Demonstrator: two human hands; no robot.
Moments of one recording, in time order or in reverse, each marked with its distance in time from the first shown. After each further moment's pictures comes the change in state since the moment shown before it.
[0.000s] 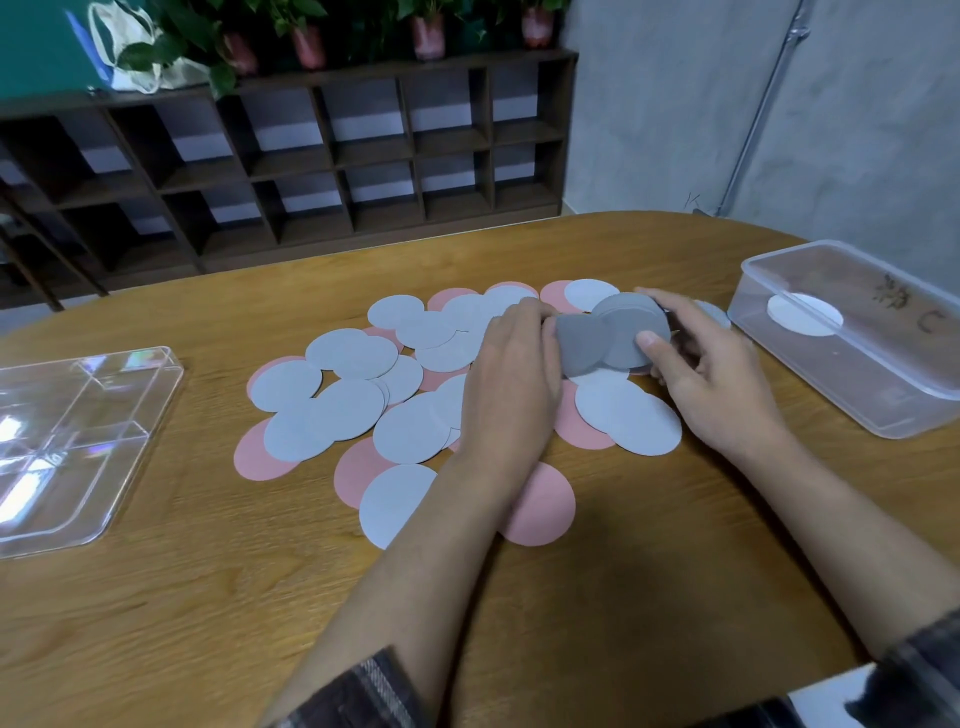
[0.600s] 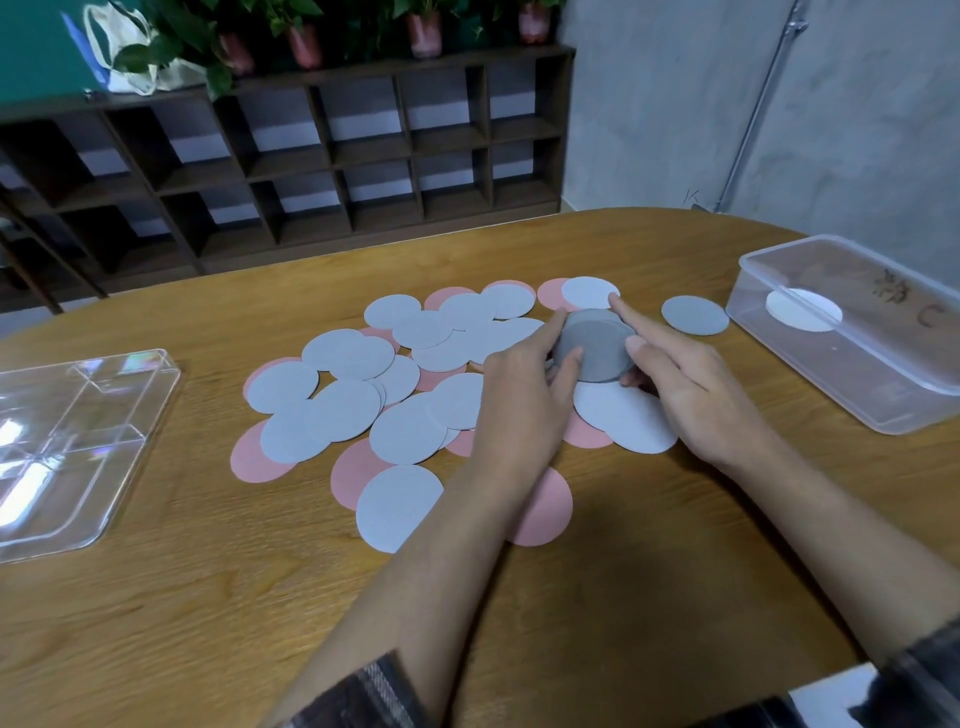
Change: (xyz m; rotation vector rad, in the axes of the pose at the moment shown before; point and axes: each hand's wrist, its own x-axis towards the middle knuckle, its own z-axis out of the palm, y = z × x) left_hand -0.008 0.004 0.007 -0.133 -0.062 -0.051; right_hand -0.007 -0.010 0.005 0.080 -0.199 0.021
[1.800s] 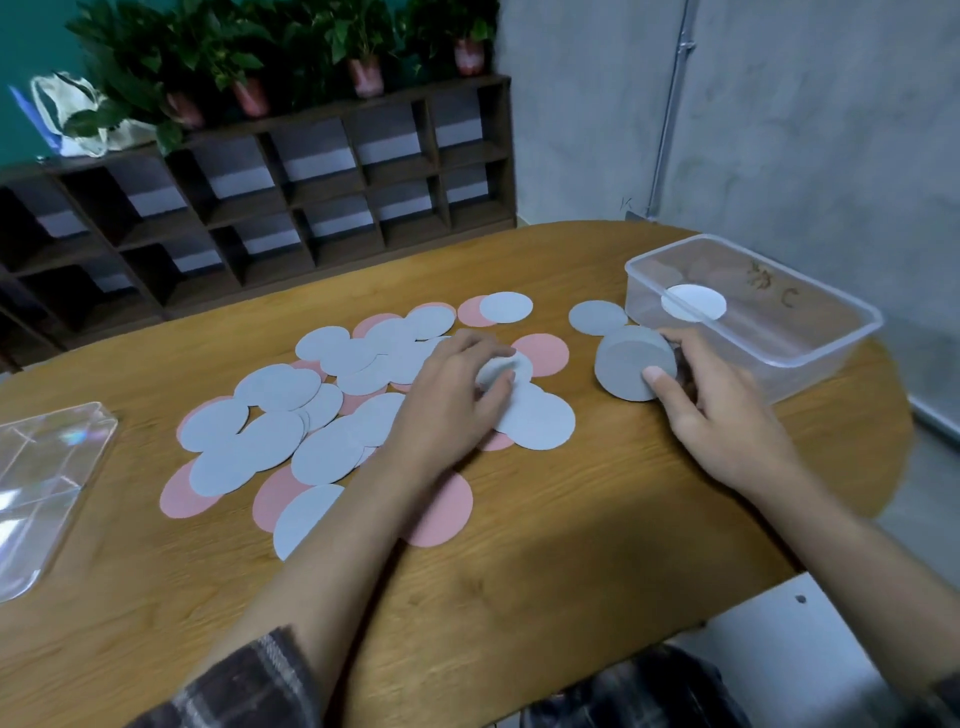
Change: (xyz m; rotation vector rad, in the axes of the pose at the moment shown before) left_hand 0.016 -0.004 0.012 0.240 -0.238 0.271; right_hand -0.065 0.039 -0.081 -0.253 0.194 0.077
